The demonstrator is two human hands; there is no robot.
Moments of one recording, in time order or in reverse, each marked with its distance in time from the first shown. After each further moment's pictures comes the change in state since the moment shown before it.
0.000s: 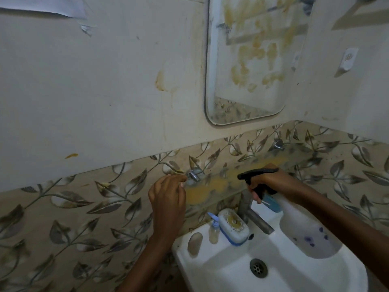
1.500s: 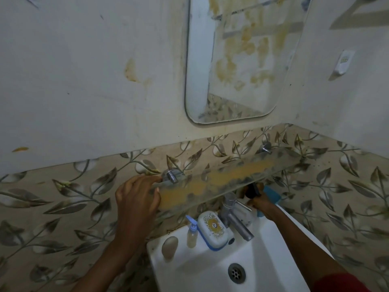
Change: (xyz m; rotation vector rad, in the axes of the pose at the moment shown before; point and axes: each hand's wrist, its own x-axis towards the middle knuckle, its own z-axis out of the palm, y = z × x) left_hand 0.003 0.006 -0.002 0.136 -0.046 0.017; right_hand 0.107 0.199 -0.063 0.063 0.438 0.398
